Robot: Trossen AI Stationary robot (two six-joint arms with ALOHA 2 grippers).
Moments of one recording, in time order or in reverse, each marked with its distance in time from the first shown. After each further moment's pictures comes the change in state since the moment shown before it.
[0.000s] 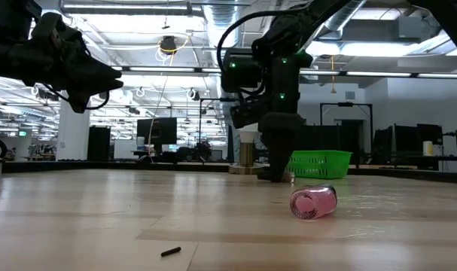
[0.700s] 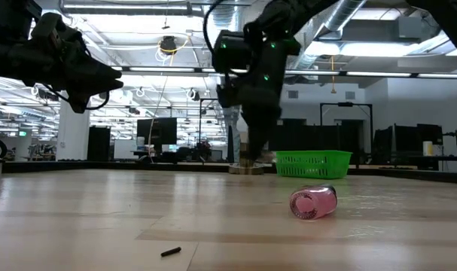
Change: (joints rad) left arm 0.000 0.000 0.000 -0.001 0.001 0.000; right arm -0.020 -0.031 0.156 -0.039 -0.049 0.040
